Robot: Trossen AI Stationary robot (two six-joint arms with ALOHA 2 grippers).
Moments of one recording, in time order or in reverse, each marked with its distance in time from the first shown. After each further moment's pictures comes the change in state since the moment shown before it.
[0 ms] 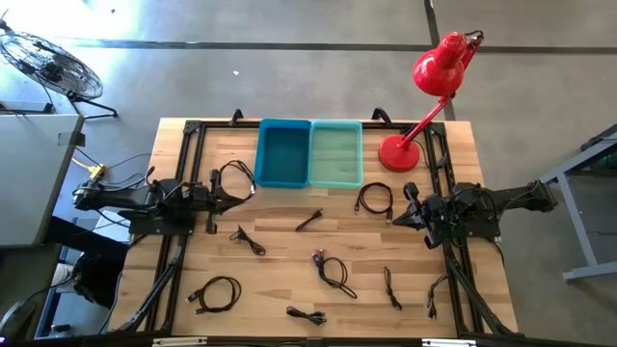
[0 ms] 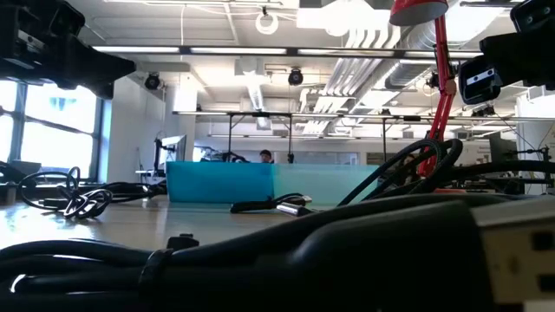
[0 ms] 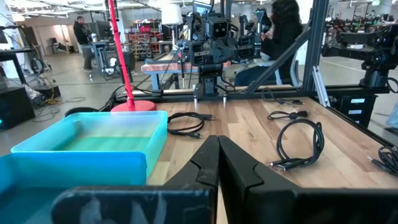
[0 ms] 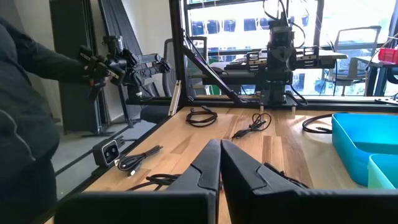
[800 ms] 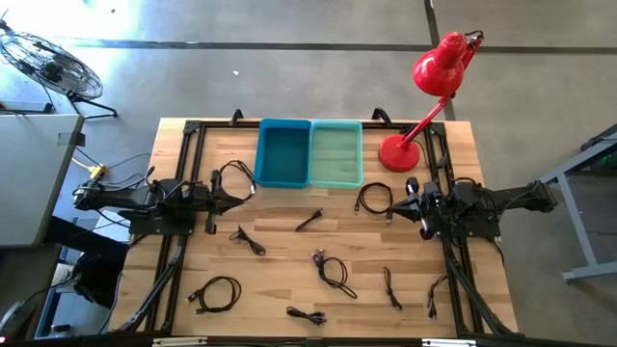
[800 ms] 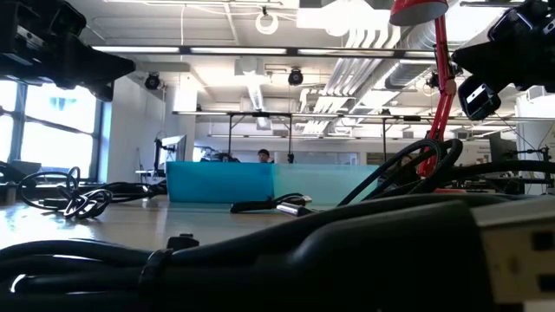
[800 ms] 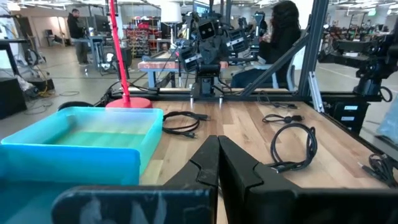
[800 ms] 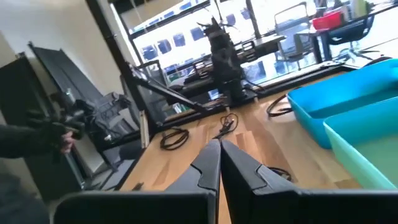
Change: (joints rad) left arm 0.000 0.000 0.000 0.000 0.006 -0.055; right arm -0.001 0.000 0.000 0.019 0.228 0.298
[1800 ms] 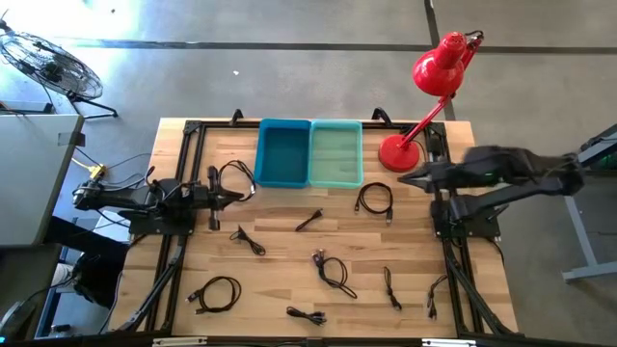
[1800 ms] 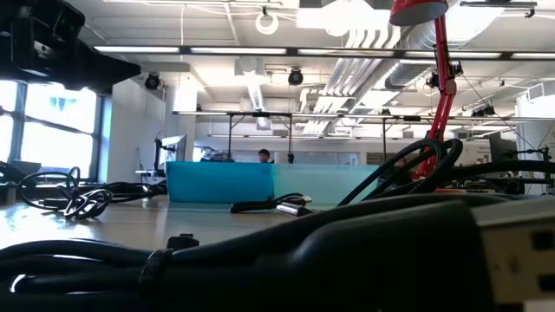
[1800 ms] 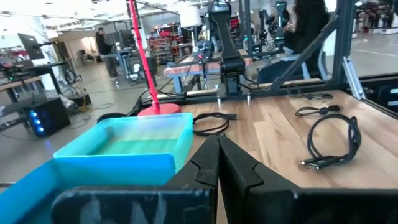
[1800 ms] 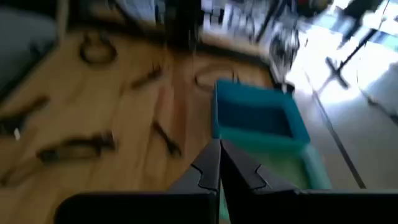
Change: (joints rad) left arm 0.000 0.002 0.000 0.005 -0.098 0.145; right arm 0.000 0.727 1.053 -0.867 0.181 -0.519
